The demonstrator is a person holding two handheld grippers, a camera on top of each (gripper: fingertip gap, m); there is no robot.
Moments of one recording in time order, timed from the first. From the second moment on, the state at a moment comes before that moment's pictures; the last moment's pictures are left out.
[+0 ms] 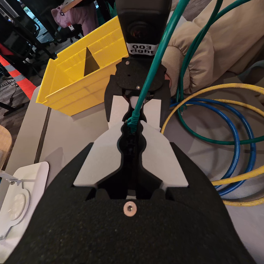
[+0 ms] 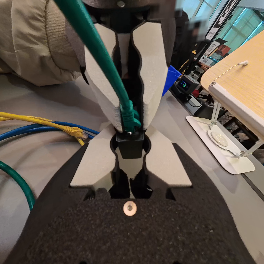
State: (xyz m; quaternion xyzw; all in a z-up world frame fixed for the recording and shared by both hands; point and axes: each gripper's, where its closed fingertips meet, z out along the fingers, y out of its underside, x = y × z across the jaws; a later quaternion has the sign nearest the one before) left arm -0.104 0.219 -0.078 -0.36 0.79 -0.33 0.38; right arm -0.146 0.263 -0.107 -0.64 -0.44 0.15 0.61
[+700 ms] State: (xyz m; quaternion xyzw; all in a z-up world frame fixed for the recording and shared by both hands) left arm -0.109 0.222 -0.104 -0.42 0.75 -0.40 0.30; right arm -0.151 0.255 -0.148 -0.73 -0.45 0.20 0.48
